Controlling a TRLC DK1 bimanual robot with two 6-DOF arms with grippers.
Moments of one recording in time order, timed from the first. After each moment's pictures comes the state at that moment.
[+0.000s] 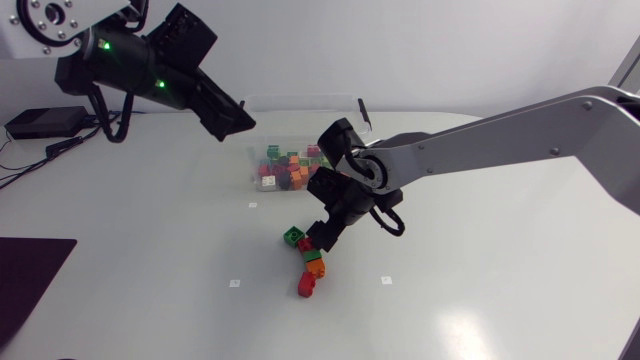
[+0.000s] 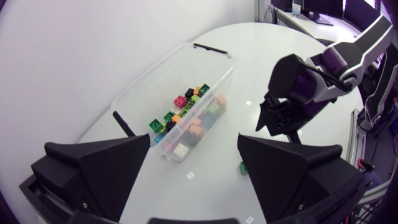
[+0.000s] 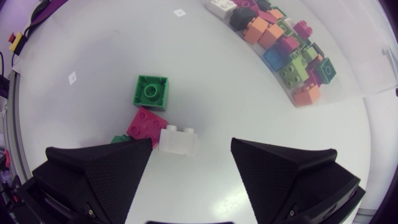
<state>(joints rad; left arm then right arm) -0.28 1.55 1.43 -0.63 0.27 0.53 0.62 2.00 1.26 -0.41 -0.07 -0.31</state>
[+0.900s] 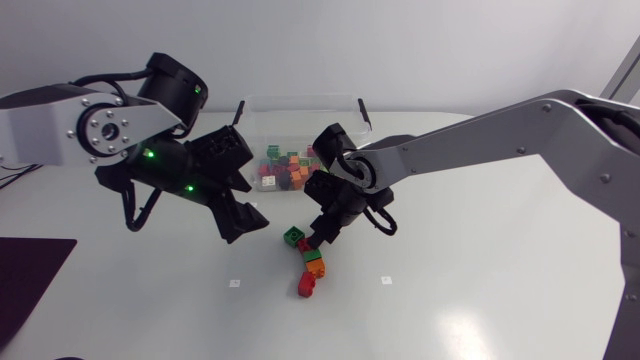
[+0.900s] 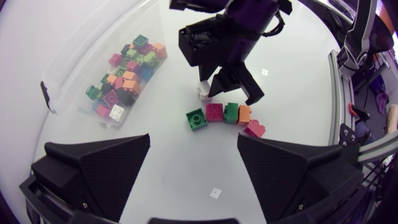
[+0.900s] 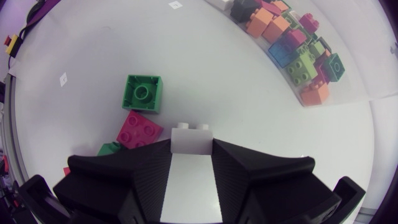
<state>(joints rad) -0.42 1.51 1.08 -0.60 0.27 0.62 0.61 2.07 1.32 -0.43 -0.07 -0.30</state>
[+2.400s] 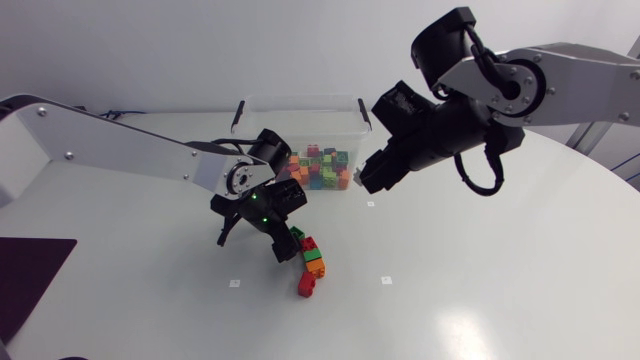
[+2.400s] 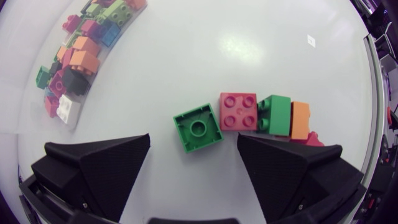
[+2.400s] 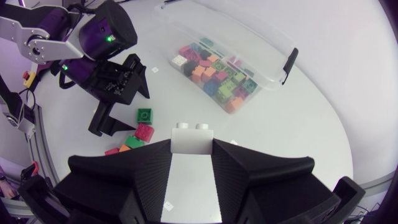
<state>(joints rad) -0.53 2.00 1.21 -0.42 0.11 0.54 0.46 1.56 1.24 -0.59 -0.15 -0.30</state>
